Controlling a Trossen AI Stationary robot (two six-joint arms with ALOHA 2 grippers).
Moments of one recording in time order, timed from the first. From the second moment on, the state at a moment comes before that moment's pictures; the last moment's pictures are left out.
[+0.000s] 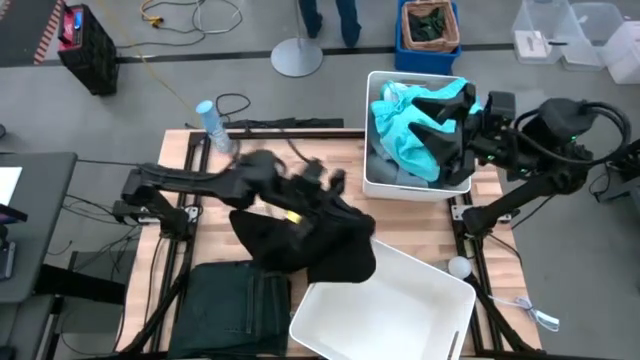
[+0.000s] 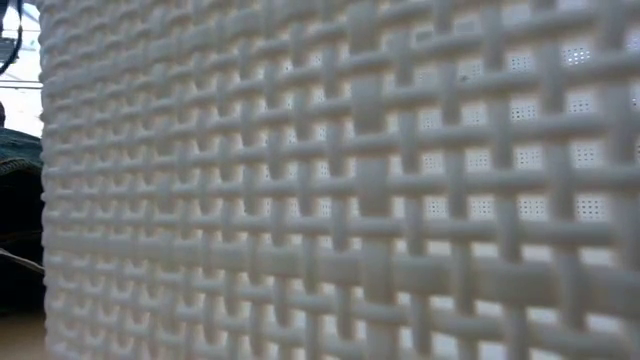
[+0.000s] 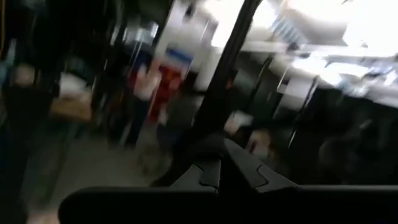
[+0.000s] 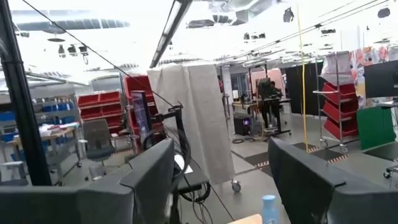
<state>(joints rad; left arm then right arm) -0.12 1.65 1.69 0.30 0.28 -0.46 0.29 1.21 1.84 -0.31 0.58 -0.02</state>
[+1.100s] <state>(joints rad) -0.25 2.16 2.33 -0.49 0.61 -0.22 0.27 1.22 1.84 -0.46 0.58 0.02</state>
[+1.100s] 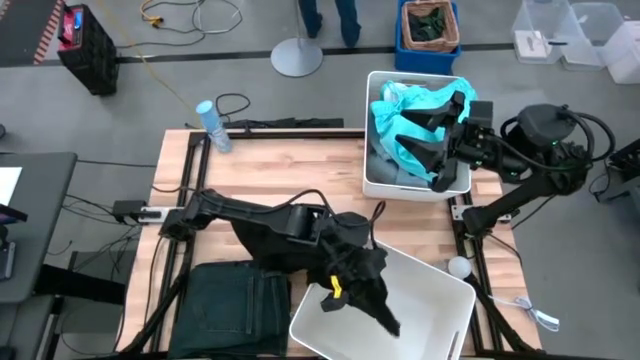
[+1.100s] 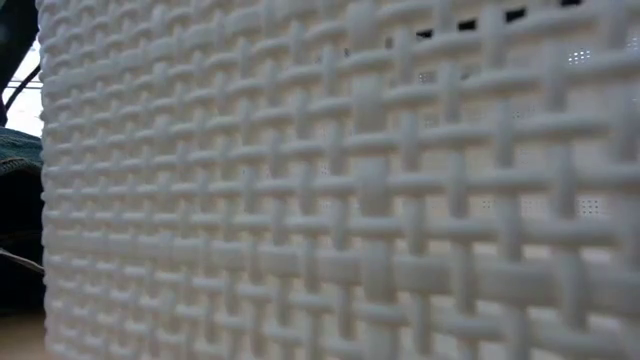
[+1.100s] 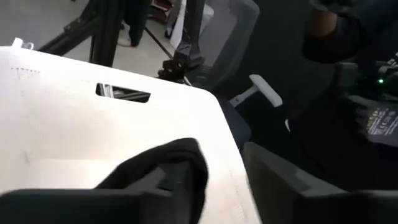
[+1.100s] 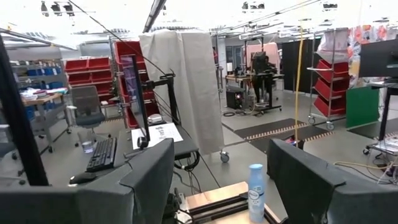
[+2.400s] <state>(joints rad) -0.32 1.73 2.21 -1.54 -0.30 -0.20 0.27 1.22 1.84 -0.46 0.57 0.02</state>
